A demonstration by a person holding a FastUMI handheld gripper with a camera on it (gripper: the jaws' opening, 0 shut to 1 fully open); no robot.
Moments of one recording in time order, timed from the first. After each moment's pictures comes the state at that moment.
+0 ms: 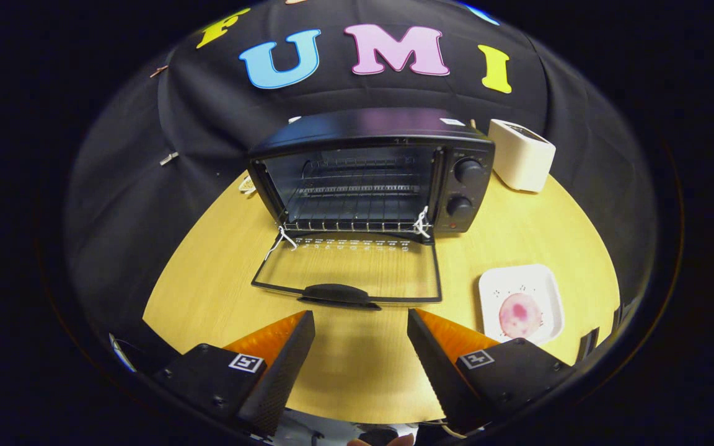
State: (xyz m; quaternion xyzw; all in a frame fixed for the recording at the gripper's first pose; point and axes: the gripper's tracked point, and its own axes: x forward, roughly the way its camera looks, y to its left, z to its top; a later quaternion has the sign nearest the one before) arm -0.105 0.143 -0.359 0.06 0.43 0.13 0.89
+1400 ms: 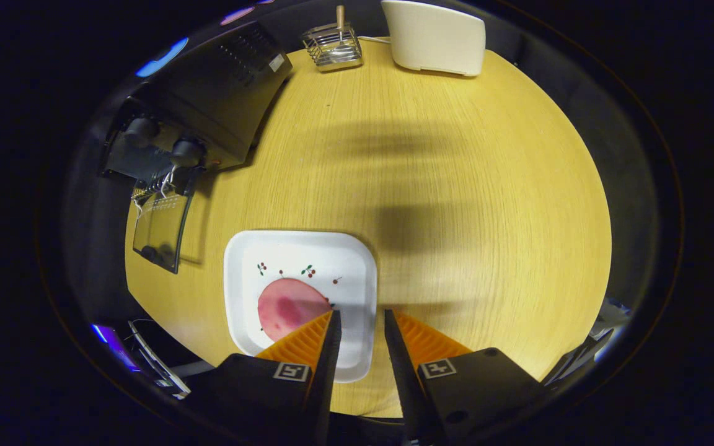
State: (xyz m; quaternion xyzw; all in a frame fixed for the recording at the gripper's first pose) arm -0.061 -0.120 -0.499 0.06 0.69 0.11 0.72
